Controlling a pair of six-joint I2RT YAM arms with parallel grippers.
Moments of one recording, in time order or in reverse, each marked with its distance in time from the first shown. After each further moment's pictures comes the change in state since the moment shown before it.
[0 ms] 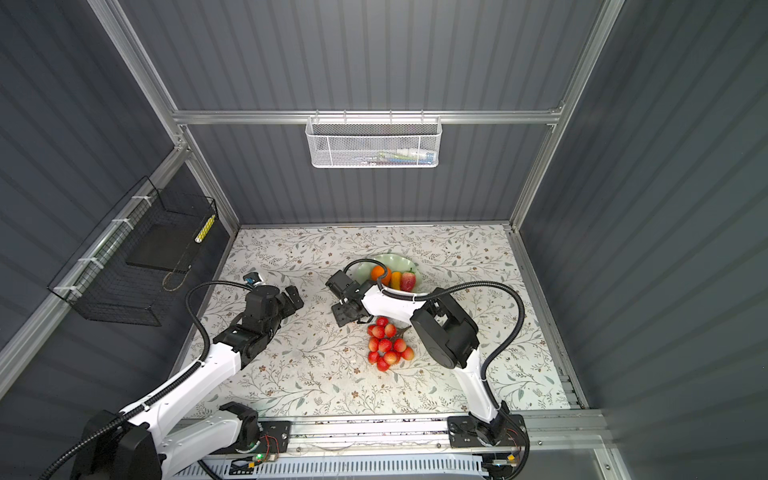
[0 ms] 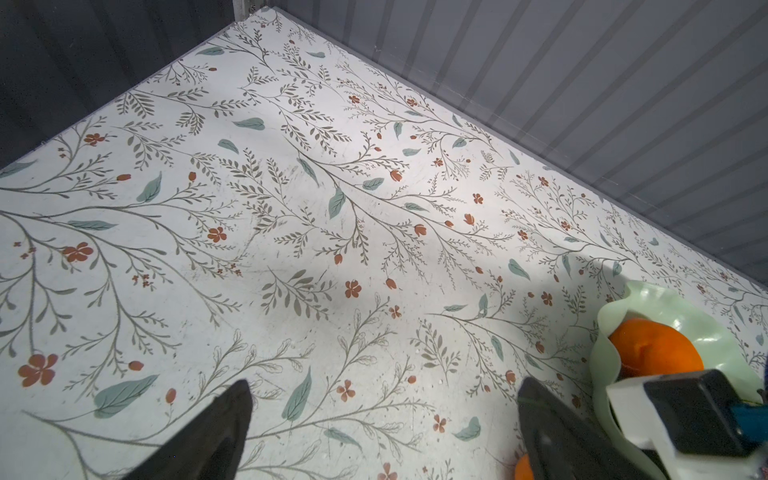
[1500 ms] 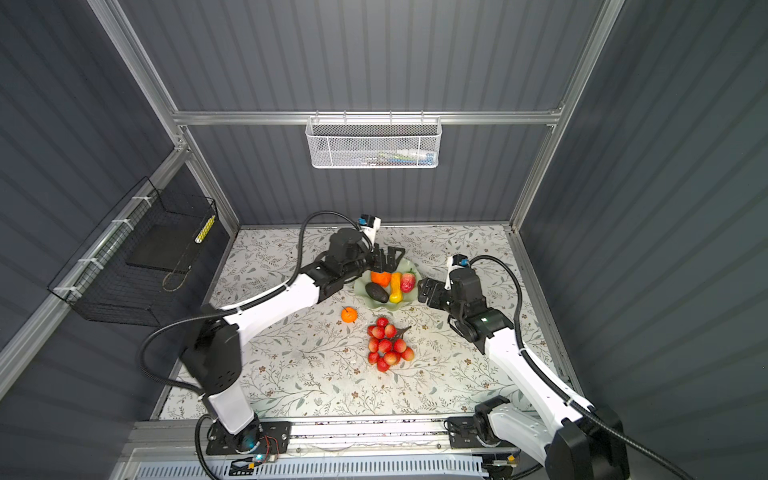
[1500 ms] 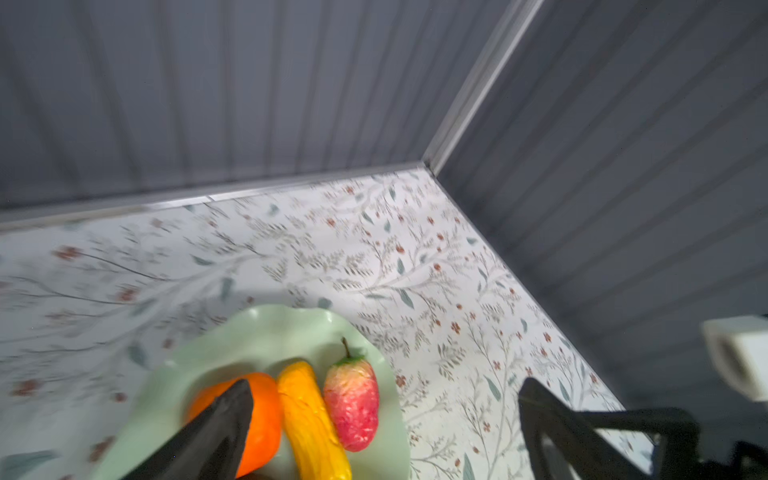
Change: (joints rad) left arm -0.341 0.625 0.766 0.164 0.401 0.277; right arm -0.482 -1.033 -0.789 0.261 -0.065 0.179
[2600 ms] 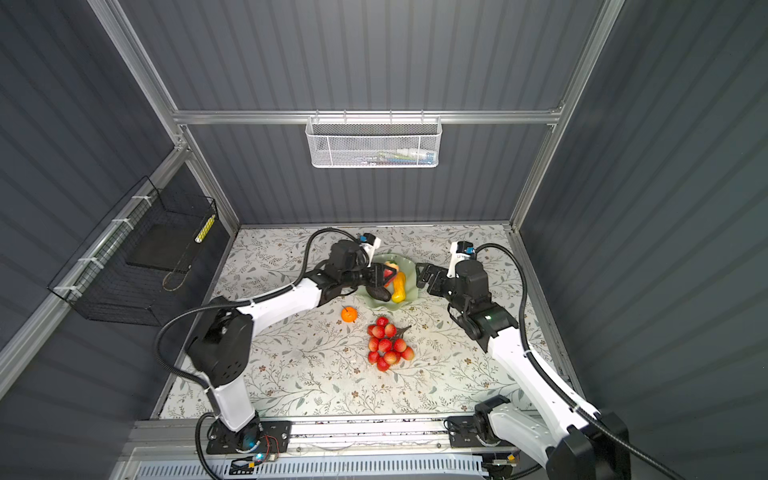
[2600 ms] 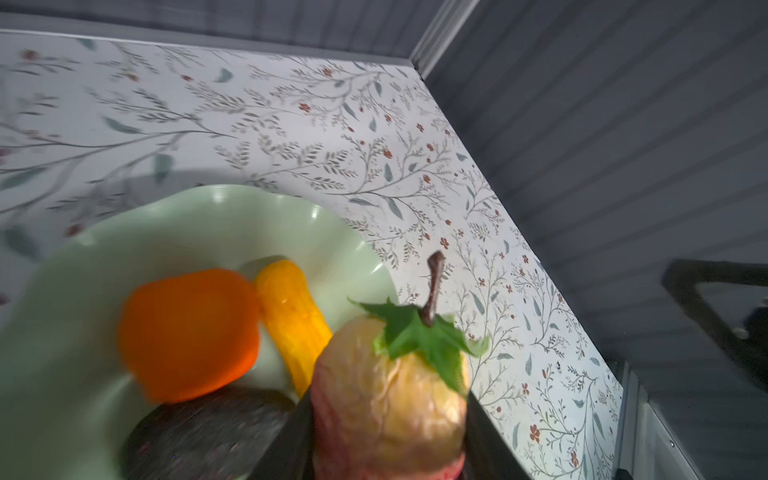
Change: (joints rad) left arm 0.036 0.229 0.015 -0.014 0.336 -0.074; right arm -0.054 -0.114 -0.001 0.116 -0.009 0.041
